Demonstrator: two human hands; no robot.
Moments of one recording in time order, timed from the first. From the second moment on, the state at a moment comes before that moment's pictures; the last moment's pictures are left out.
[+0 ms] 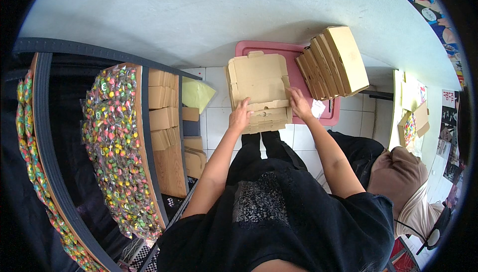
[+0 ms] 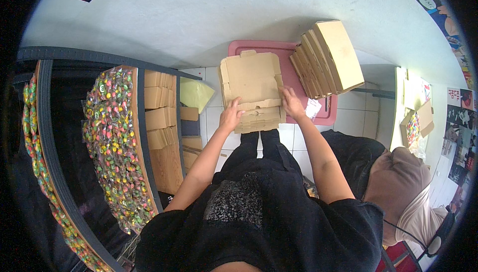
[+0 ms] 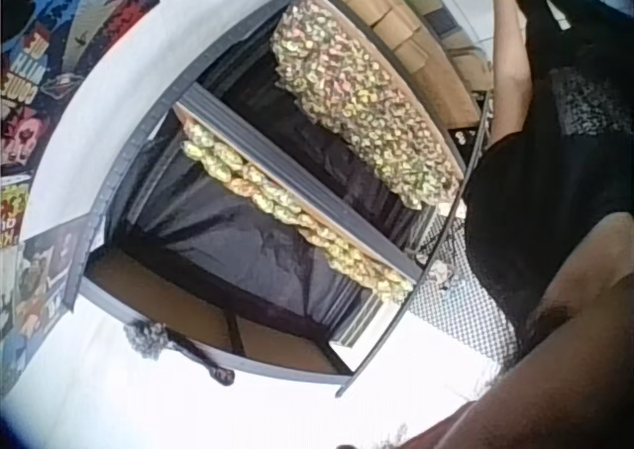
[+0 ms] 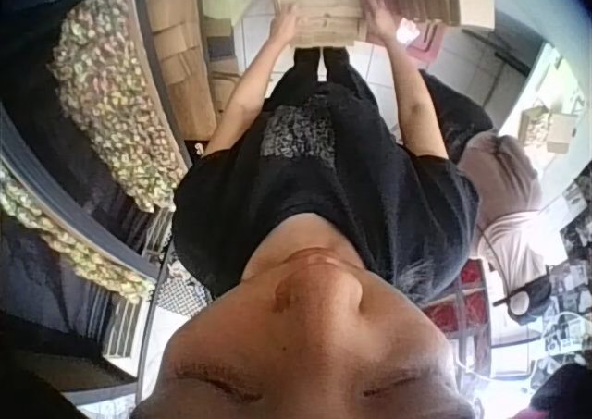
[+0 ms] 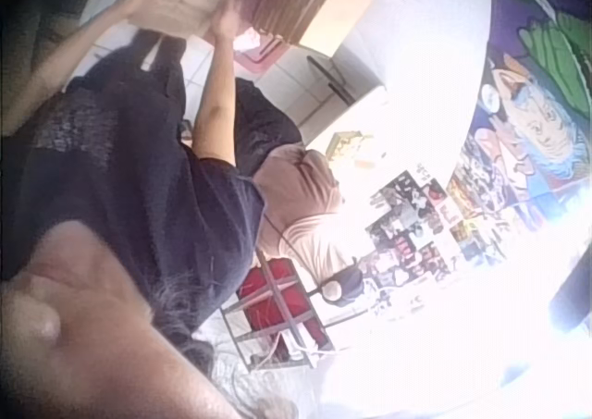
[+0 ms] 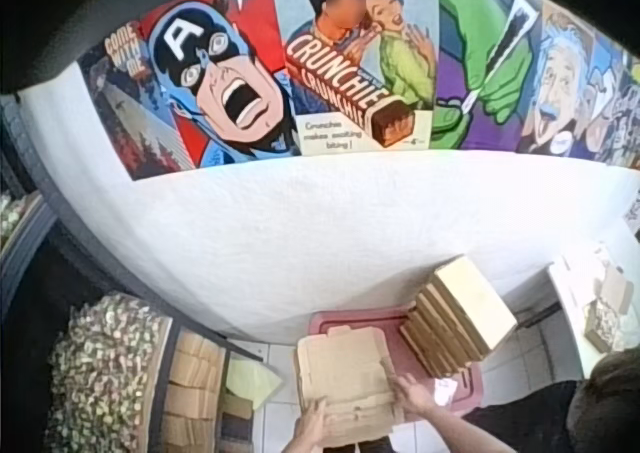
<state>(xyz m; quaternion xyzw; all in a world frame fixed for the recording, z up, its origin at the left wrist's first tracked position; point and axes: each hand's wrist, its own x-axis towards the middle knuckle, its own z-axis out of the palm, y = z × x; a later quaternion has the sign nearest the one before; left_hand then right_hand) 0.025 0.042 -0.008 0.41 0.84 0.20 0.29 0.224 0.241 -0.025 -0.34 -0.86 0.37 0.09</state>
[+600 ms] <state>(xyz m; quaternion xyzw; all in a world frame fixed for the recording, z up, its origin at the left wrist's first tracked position) 0.020 0.030 -0.046 0.23 0.82 0.49 0.18 0.220 0.214 -0.033 -0.26 -0.90 0.32 0.12</state>
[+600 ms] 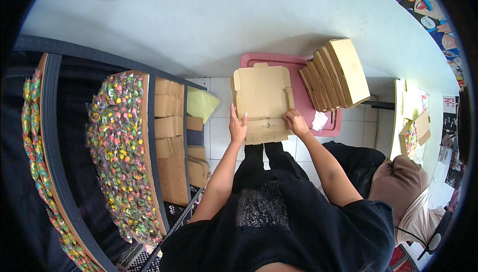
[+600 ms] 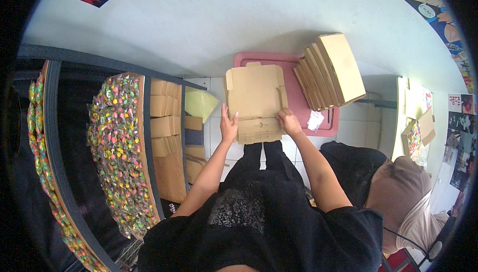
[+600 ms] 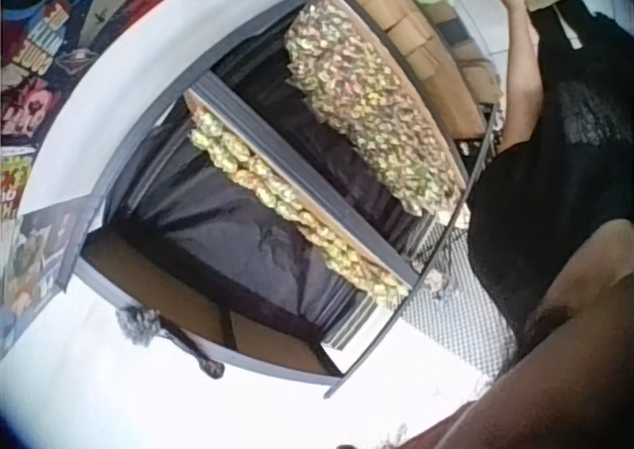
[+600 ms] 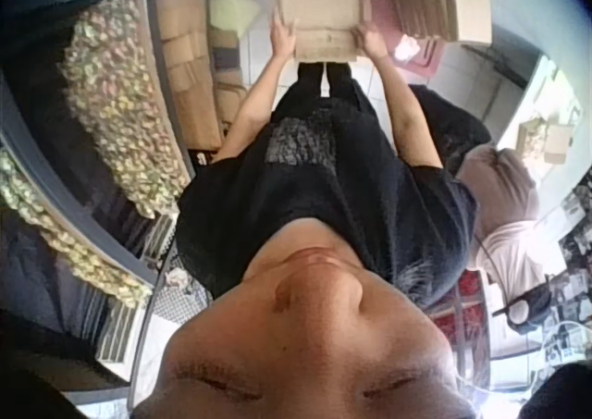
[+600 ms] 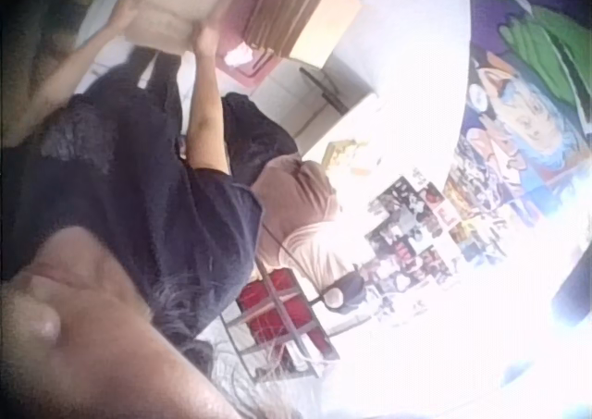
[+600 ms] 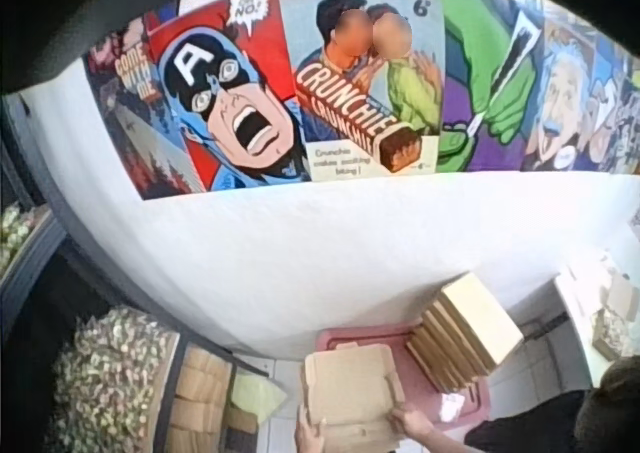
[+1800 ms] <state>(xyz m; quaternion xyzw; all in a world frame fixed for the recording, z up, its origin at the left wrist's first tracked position) 0.003 0.079 -0.063 0.26 0.83 0.49 0.09 0.171 0.223 -0.071 -0.51 -0.70 0.45 0.22</state>
